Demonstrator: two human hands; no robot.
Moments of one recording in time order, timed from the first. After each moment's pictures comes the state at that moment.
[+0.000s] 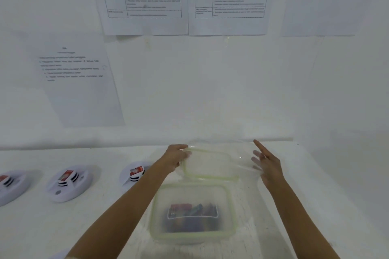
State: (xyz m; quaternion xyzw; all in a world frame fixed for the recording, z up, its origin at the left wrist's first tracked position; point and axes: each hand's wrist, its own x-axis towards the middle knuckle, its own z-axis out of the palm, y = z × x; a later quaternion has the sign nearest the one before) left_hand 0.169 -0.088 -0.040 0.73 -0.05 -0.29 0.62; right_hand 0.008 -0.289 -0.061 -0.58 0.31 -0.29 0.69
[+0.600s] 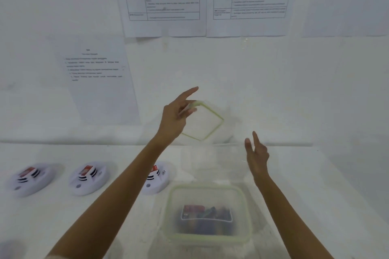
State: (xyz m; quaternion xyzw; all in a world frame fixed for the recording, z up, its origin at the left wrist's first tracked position) left_hand 0.172 -0.052 0.055 0.67 -0.41 0.08 0.61; right_hand 0.062 -0.243 -0.045 -0.76 0.29 -0.28 0.50
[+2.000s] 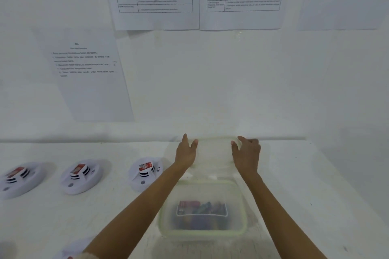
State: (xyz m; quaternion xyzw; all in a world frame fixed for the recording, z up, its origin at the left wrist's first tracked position) left_hand 0.156 -0.093 -0.045 0.85 -0.16 -0.13 0.48; right_hand 0.065 -0.229 -0.049 -0.83 0.34 -0.27 0.34
